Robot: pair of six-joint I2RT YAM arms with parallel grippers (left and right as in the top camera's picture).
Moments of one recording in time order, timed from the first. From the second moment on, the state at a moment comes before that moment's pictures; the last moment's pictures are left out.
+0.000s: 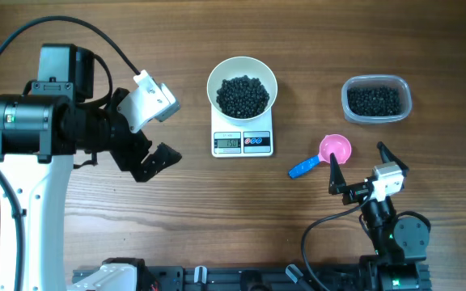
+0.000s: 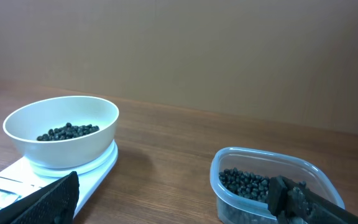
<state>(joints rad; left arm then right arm) -0.06 1.37 1.69 -1.59 0.51 0.81 0.04 0.02 0.01 0.01 -0.17 -0.07</state>
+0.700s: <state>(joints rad) -0.06 1.36 1.69 -1.55 0.51 0.80 0.04 0.02 0.01 0.01 -0.17 -0.07</state>
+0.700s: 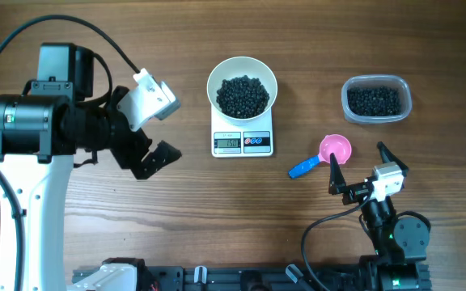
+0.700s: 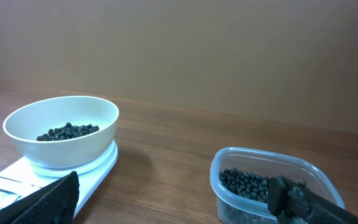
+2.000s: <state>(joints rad) -0.02 0.12 0.60 -0.69 0.11 -0.27 0.04 0.02 0.01 0.01 -0.17 -0.07</state>
